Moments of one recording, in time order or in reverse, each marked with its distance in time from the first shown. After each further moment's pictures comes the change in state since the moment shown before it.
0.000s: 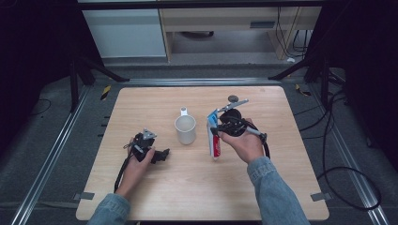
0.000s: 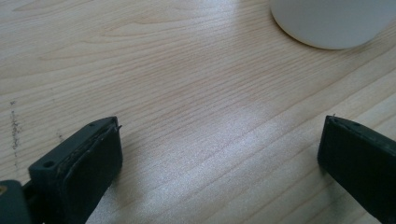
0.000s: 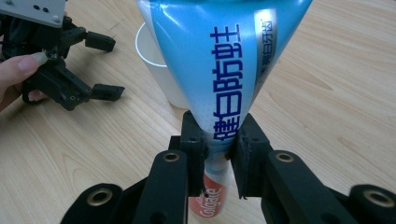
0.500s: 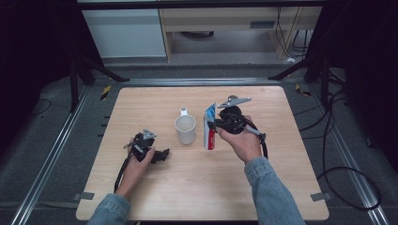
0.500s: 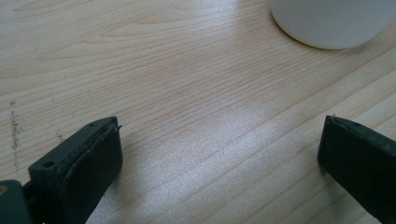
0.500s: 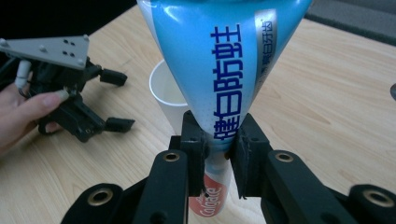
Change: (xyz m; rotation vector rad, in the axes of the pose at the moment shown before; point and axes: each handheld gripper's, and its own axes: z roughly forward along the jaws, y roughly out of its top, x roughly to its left) left arm 0.000 0.000 0.000 0.000 0.000 0.000; right arm 0.006 0.010 -0.009 -0.123 0.012 0.002
